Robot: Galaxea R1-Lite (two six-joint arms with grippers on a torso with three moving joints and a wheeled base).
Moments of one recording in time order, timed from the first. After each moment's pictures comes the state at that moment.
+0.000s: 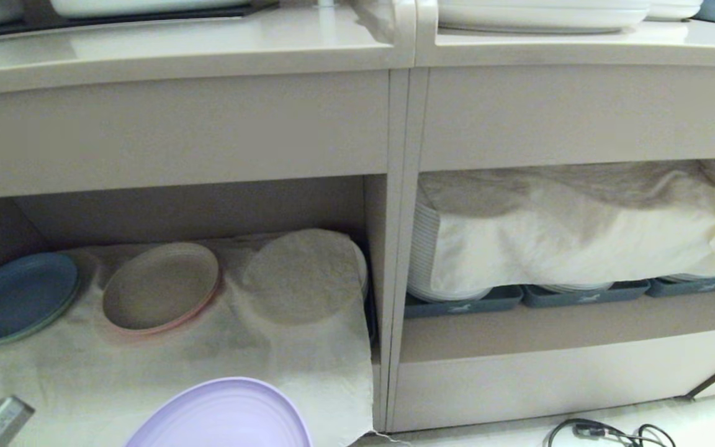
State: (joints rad) left arm -0.39 0.86 -0.31 0.28 -0.01 -0.63; right arm 0.00 0.00 0.00 -0.01 -0.05 0.08
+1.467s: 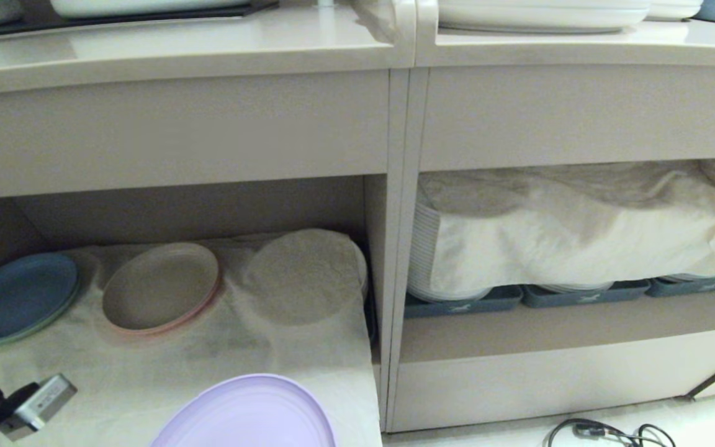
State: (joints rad) left arm -0.38 0.99 -0.37 0.29 -0.14 -0.66; right arm 0.00 0.00 0.00 -0.01 -0.05 0.08
